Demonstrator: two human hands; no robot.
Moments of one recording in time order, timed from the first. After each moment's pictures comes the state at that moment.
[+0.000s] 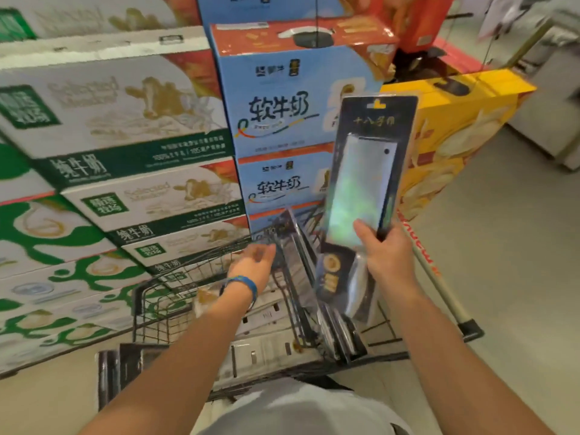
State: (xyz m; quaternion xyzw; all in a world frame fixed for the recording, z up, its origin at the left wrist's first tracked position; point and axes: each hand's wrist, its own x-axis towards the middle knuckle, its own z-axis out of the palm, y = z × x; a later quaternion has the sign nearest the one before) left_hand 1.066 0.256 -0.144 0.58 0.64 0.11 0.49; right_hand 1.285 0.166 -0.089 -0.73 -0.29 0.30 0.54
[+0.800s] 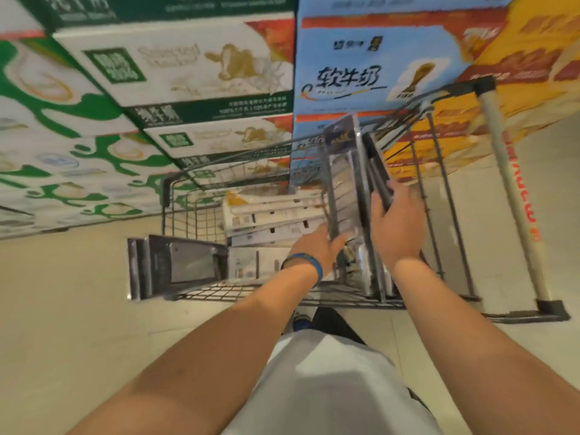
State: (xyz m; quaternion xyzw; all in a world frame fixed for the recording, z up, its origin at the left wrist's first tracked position) left_hand 1.073 0.184 -0.249 0.62 0.60 -0.04 0.50; right_hand 1.229 0.181 -0.215 -0.83 -0.50 0.12 0.20
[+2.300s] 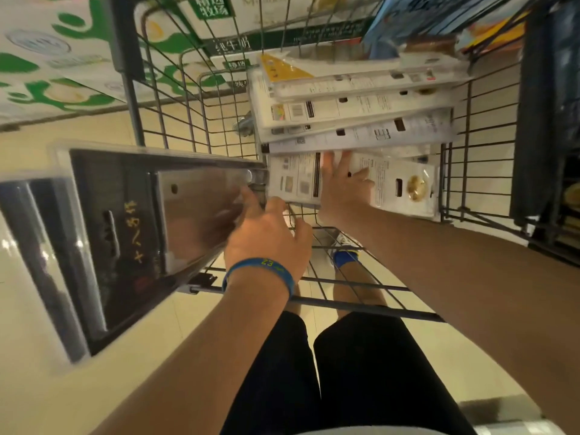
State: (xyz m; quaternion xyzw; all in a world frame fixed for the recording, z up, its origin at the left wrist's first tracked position) left_hand 0.869 0.154 -0.403 0.59 0.71 -0.20 0.33; right_hand 1.002 0.182 -0.546 -0.65 -0.60 0.29 -0.38
